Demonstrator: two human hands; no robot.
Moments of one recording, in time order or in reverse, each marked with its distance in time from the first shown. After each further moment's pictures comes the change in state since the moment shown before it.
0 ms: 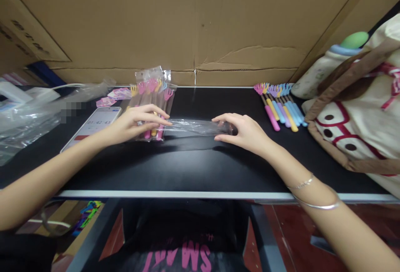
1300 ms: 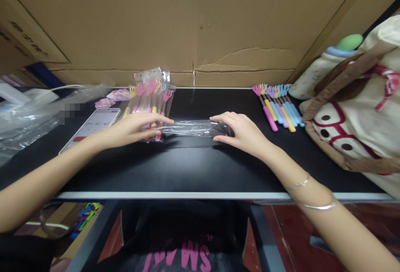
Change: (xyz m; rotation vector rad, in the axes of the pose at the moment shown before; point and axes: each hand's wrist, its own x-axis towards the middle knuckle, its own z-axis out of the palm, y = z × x) left_hand 0.002 0.008 -0.002 0.056 -0.185 -0.084; right_hand -0.001 0.002 0.002 -0.086 0.000 -0.066
